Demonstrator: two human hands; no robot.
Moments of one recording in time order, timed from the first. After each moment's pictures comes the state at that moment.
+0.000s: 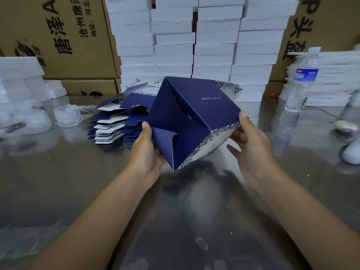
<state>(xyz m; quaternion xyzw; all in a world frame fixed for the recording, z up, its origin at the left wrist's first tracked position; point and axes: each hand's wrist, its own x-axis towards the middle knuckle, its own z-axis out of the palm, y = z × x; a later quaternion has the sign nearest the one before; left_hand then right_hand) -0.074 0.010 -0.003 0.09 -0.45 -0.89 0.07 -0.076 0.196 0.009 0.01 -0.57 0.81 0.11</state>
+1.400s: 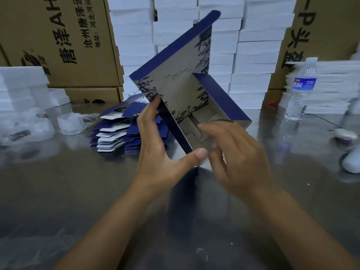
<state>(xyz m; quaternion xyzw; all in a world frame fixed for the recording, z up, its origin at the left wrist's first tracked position) -0.033 0.026 0.018 -0.21 -0.76 -0.50 0.37 -0.033 0.181 0.032 0.33 -0.78 0.18 0.49</state>
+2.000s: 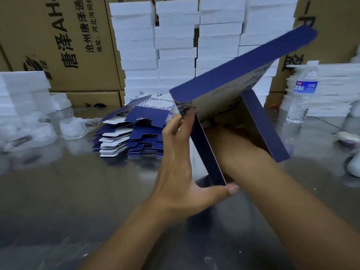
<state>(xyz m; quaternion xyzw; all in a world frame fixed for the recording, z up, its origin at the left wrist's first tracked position) -0.031 0.040 0.006 -0.30 -0.76 -0.39 0.42 -0.058 0.152 0.074 0.18 -0.97 0.01 0.13</state>
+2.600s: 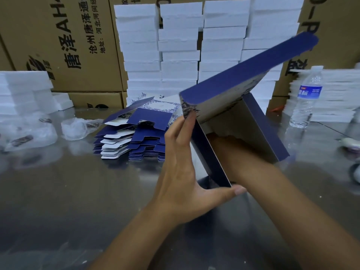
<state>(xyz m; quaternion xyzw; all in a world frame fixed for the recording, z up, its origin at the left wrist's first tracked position) -0.034 0.040 0.007 -0.29 -0.76 -0.40 0.42 -0.073 0.156 0.059 0.15 -0.98 0.07 0.09</state>
